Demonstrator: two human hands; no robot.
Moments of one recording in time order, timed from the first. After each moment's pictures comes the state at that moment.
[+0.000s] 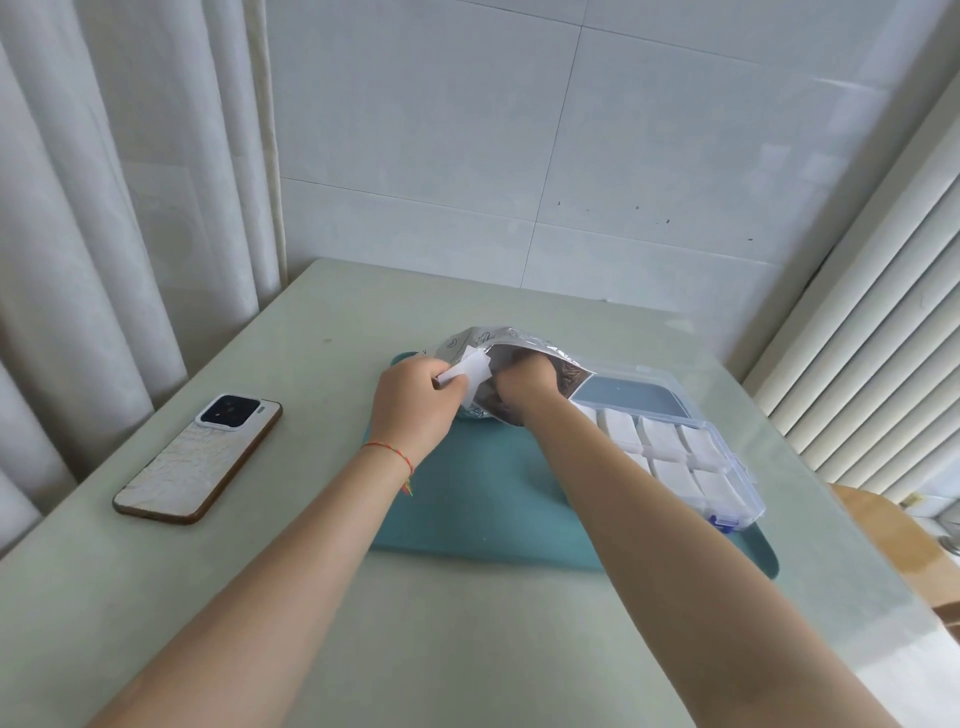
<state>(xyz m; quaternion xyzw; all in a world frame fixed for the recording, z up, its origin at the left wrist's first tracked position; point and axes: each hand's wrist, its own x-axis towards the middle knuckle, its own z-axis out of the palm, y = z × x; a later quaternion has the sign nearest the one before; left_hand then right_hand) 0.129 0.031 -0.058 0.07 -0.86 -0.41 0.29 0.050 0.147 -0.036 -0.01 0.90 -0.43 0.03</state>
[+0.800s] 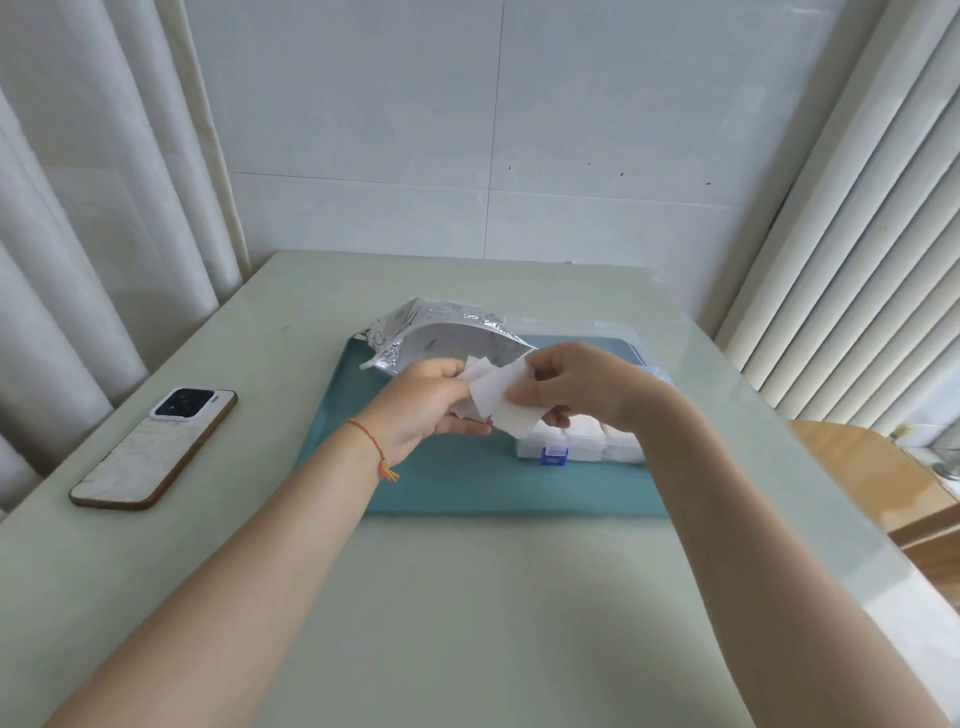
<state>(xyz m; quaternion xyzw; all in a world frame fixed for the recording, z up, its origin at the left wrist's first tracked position) 0.153 0.097 -0.042 0.04 -0.69 -0.72 -0.05 0.094 0.289 -0.013 -0.25 0.84 -0.44 0.21</state>
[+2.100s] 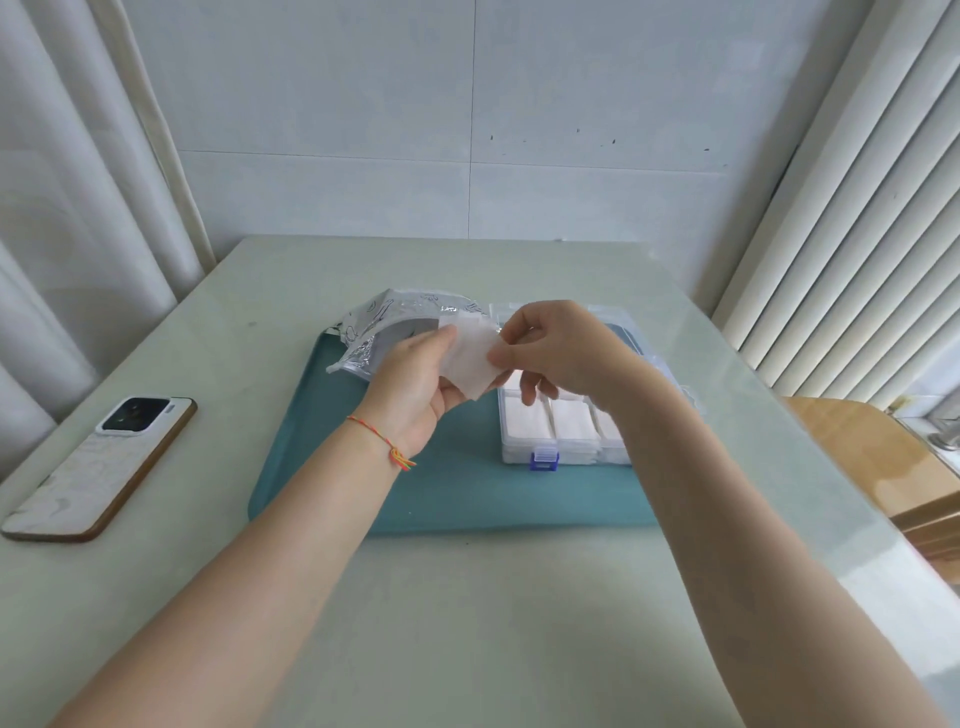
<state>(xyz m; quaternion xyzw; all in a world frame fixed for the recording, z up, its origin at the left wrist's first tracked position) 0.121 0.120 -0.036 0.11 -0.54 -0.83 0.02 0.087 0.274 0.005 -0.18 0.85 -0.48 0.12</state>
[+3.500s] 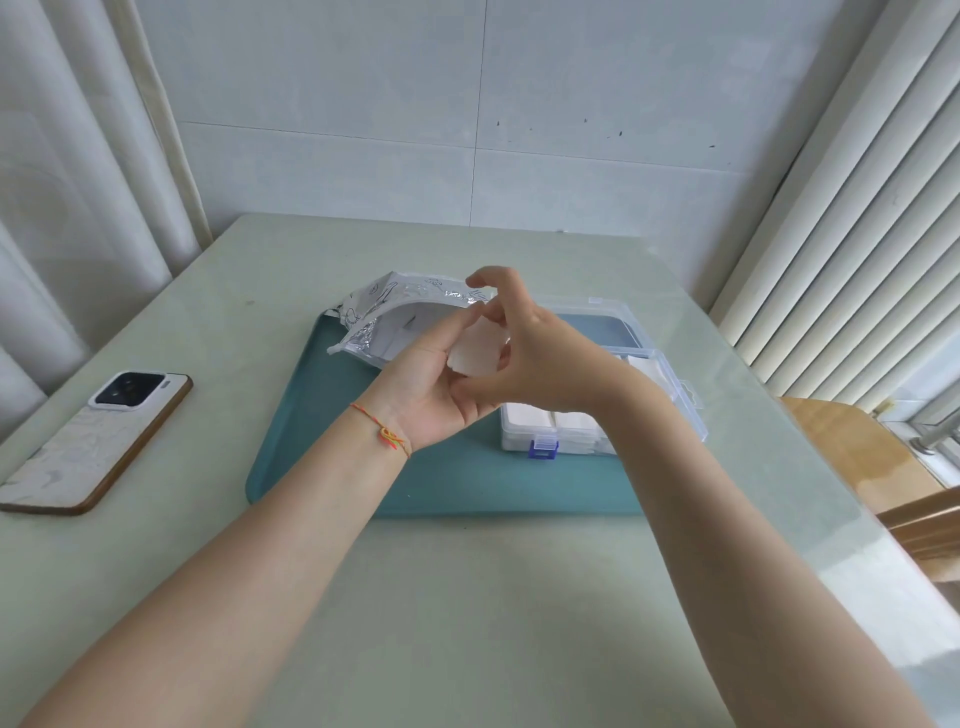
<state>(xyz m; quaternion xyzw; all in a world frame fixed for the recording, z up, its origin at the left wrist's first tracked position) 0.128 0.121 -0.036 0.05 -0.39 -0.90 -0.18 0.102 0.257 -0.002 -0.33 0.87 -0.36 0.05</state>
